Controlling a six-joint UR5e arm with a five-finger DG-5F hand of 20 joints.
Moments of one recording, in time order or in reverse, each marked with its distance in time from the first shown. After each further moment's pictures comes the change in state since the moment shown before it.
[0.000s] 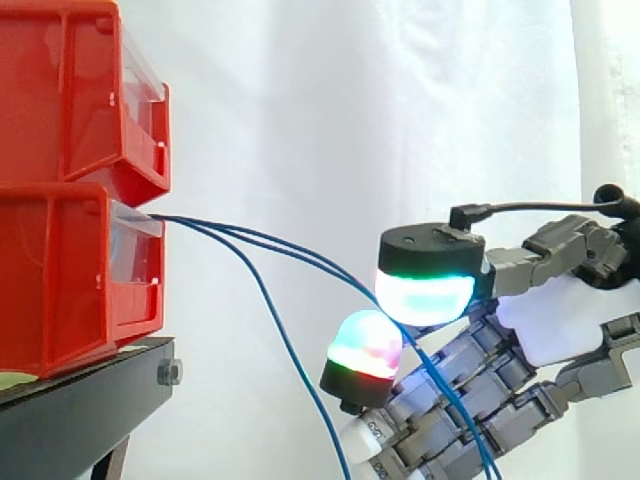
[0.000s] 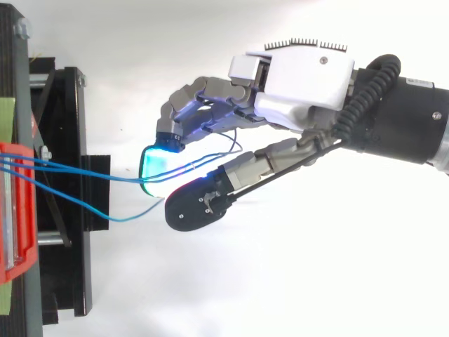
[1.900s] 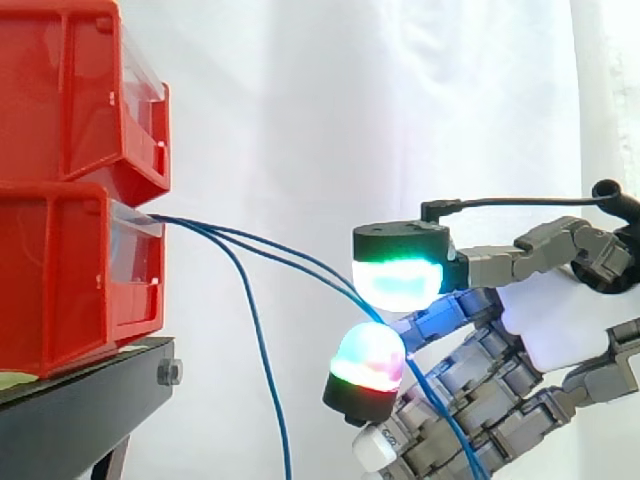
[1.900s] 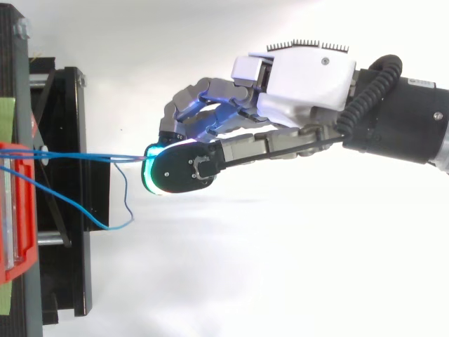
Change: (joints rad) arm 0.000 0.000 0.000 -0.020 0.000 0.002
